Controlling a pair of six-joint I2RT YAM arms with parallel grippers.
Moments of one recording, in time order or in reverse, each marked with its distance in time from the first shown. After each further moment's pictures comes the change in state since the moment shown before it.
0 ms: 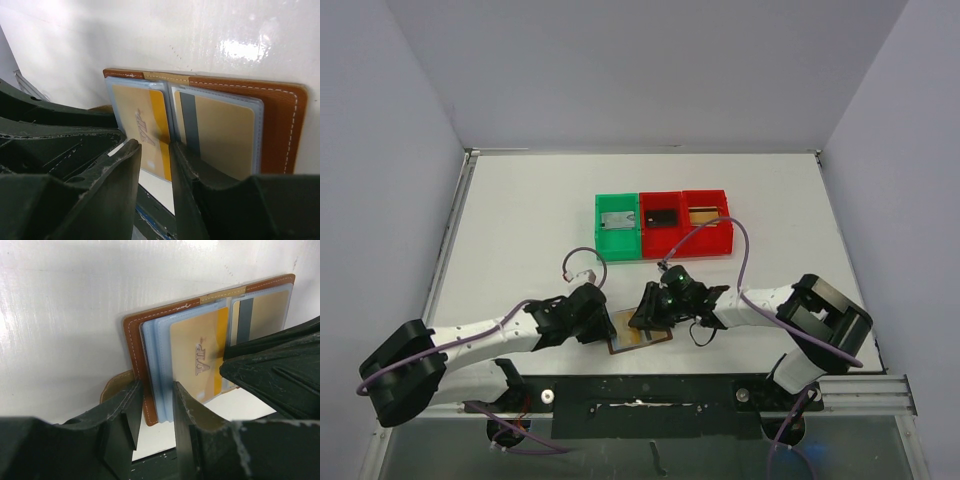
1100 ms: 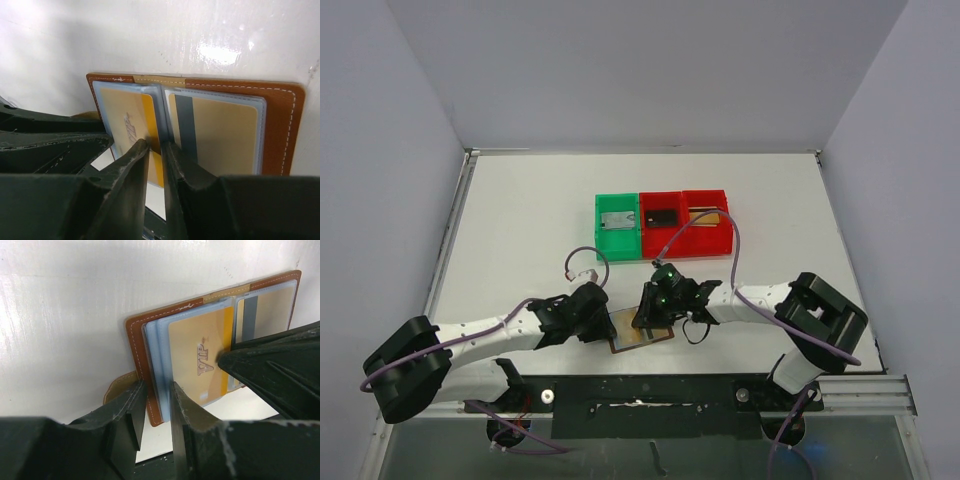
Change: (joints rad) left arm 0.000 0.034 0.014 0.011 0.000 0.014; right arm 0.045 0.019 0.105 -0.195 0.109 -0.076
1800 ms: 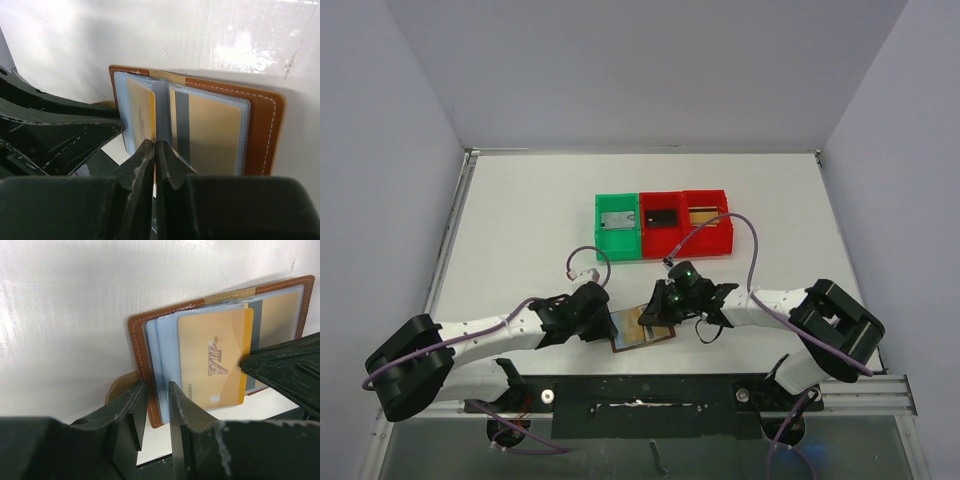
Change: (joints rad) left arm 0.000 0.012 0.001 0.018 0.000 0.009; right arm -0.079 -0.087 -0.098 0.106 -0.104 -0.001
